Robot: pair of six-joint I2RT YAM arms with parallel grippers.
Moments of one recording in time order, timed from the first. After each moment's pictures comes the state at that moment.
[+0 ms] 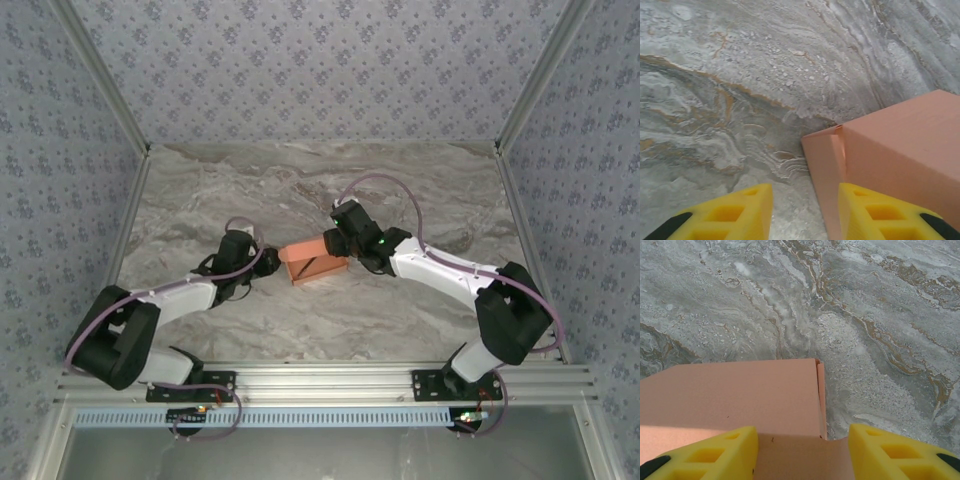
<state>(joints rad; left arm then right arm) -0.49 1.39 0.51 0.18 0.10 -0.69 0.77 1.55 1.06 -0.33 0.25 0.38</state>
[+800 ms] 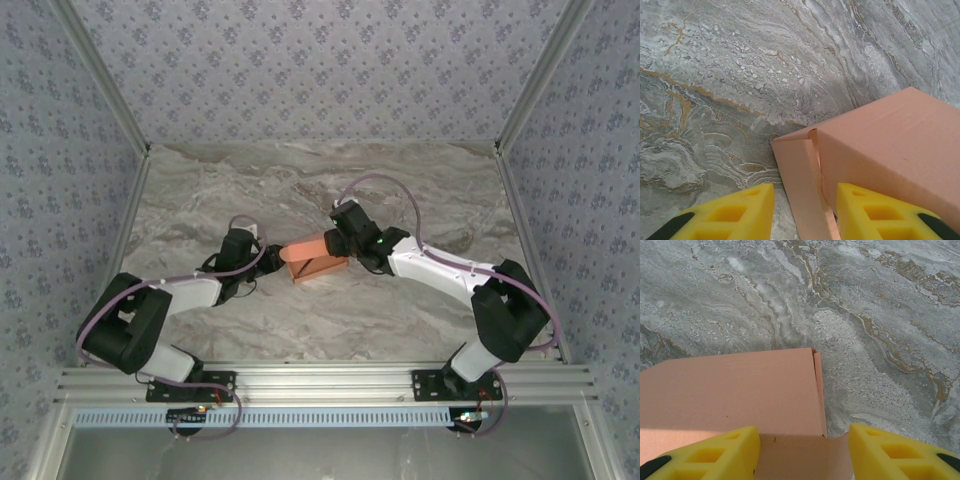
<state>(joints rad) -0.48 1.46 0.50 0.31 0.17 -0.75 0.76 1.56 1.06 -0.33 0.25 0.38</state>
